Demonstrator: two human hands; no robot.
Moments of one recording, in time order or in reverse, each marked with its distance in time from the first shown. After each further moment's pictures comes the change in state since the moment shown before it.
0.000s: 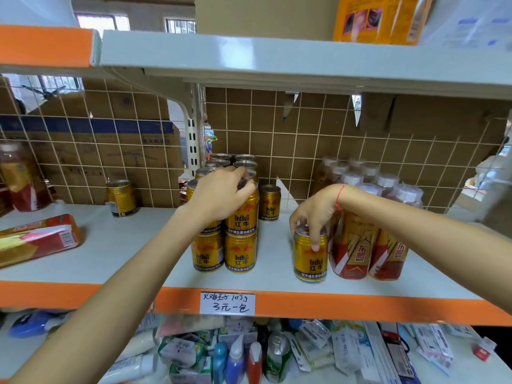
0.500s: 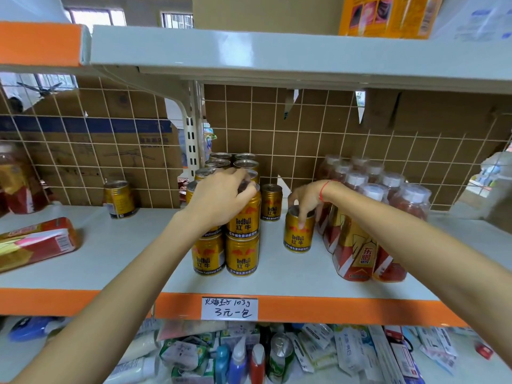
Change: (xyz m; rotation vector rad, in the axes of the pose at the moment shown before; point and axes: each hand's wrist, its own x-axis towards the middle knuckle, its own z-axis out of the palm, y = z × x) left_hand -0.001 -0.001 0.000 -0.001 -0.007 -0.009; right_hand 0.039 0.014 -0.020 0.275 0.202 0.107
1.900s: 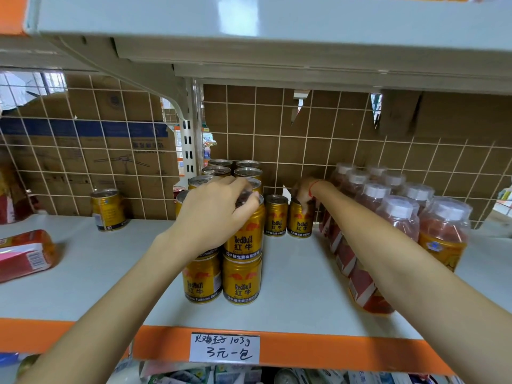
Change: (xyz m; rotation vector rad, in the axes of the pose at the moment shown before) left_hand -0.001 -0.005 0.009 0.067 0.089 0.022; right_hand 0.060 0.000 -0.030 -0.038 0.230 0.211
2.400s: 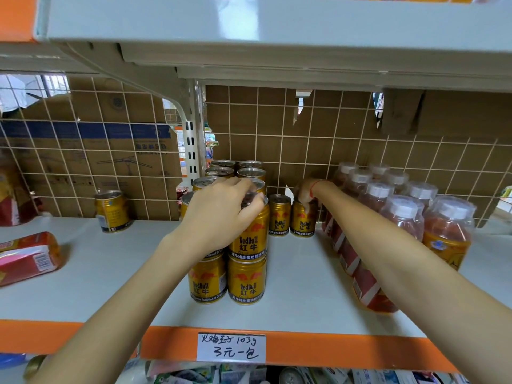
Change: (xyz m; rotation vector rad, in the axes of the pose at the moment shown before) left_hand 0.001 0.001 -0.002 -0.007 -0.007 0.002; right_hand -0.005 -0.003 0.003 0.090 0.035 0.023
